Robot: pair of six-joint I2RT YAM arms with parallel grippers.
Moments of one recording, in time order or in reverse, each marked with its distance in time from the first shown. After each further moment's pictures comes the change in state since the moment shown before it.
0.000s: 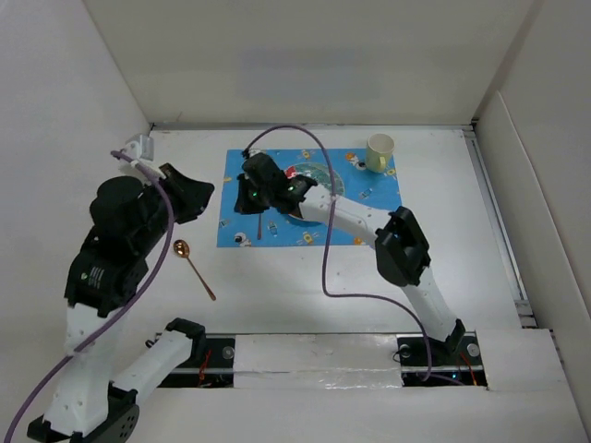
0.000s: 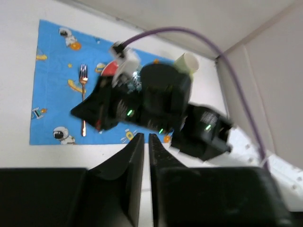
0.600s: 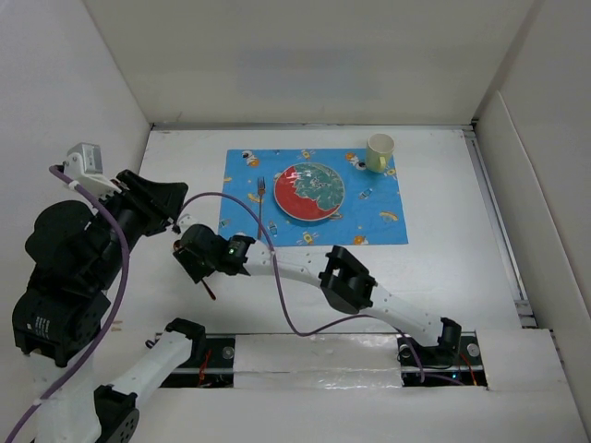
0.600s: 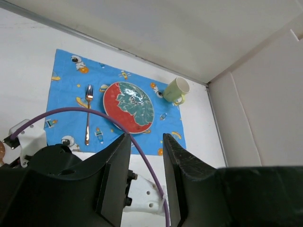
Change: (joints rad) left arm 0.000 -0.017 0.306 -0.202 -0.087 -0.004; right arm 0.333 0.421 0.414 -0.052 0.162 -0.322
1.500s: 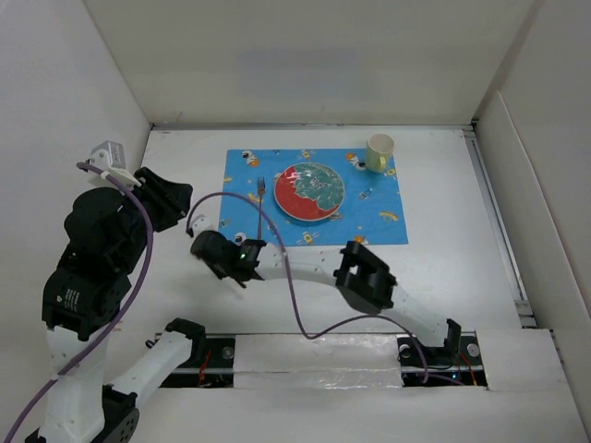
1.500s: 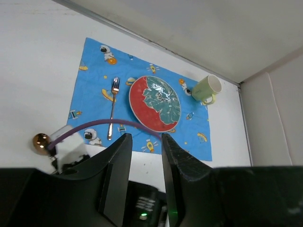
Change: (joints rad) left arm 0.000 0.004 -0.137 0.030 -0.094 0.023; right arm 0.040 -0.148 -0.262 0.056 0.257 -0.092
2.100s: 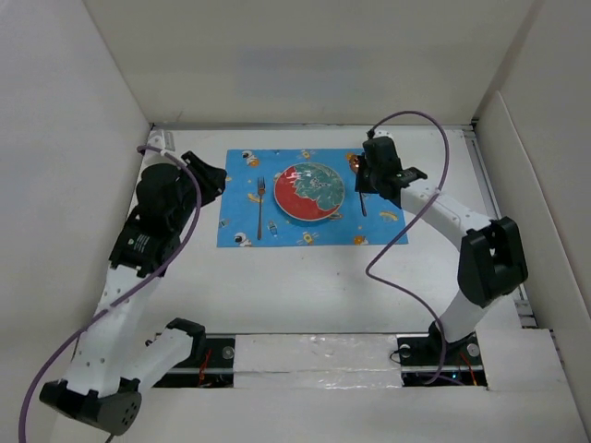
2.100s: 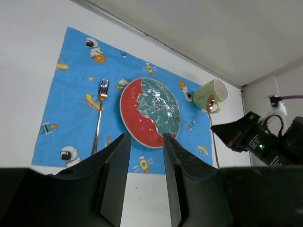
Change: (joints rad) left arm 0.000 0.067 -0.383 0.424 0.014 -0.070; right arm -0.809 -0.867 -0.852 0.101 -0.148 0.124
